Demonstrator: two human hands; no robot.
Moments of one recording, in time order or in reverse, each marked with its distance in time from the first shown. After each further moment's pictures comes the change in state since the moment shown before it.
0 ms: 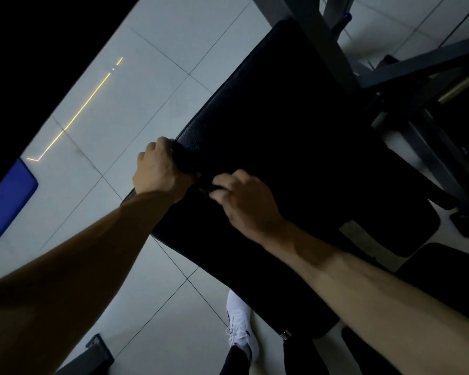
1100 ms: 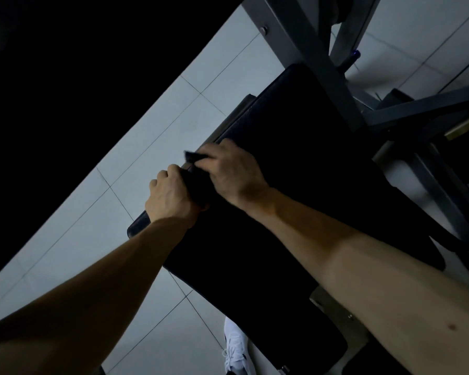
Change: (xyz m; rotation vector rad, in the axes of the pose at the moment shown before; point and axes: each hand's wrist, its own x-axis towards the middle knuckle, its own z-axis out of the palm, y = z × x) left_hand 0.004 0.018 -0.005 0.016 -0.036 -0.115; right_hand 0.121 0.028 -0.025 -0.001 0.036 0.013
